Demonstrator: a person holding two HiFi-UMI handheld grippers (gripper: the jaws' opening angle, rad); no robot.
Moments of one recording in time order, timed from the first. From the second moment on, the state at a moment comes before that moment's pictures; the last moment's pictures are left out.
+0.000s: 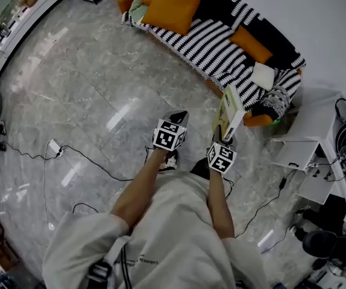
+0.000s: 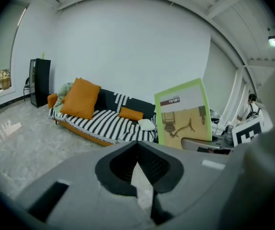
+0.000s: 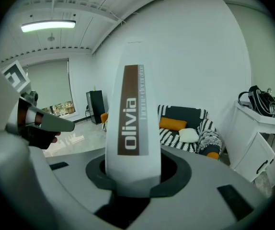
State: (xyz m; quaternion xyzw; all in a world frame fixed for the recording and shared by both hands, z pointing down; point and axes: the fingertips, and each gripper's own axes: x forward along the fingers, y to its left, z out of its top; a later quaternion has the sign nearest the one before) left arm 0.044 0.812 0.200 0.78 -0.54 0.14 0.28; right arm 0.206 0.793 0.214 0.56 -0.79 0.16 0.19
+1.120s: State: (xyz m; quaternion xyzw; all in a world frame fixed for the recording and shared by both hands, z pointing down) left arm 0.004 0.665 0.187 0.77 -0.56 0.14 0.27; right arm 0.178 0.628 0.191 0.55 -0.80 0.16 0.16
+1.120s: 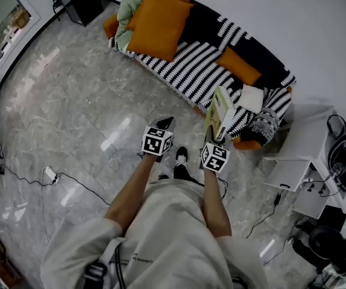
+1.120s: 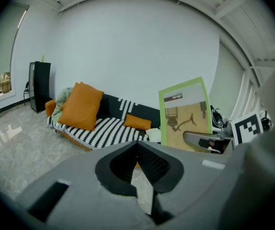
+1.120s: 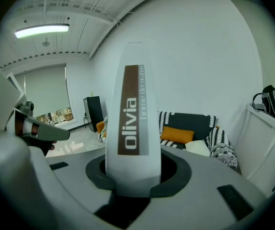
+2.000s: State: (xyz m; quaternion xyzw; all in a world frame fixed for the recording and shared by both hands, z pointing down) left arm 0.003 0.521 0.176 0.76 -0.57 0.16 0.27; right arm 0.150 0.464 0.185 0.50 -0.83 0.21 0.15
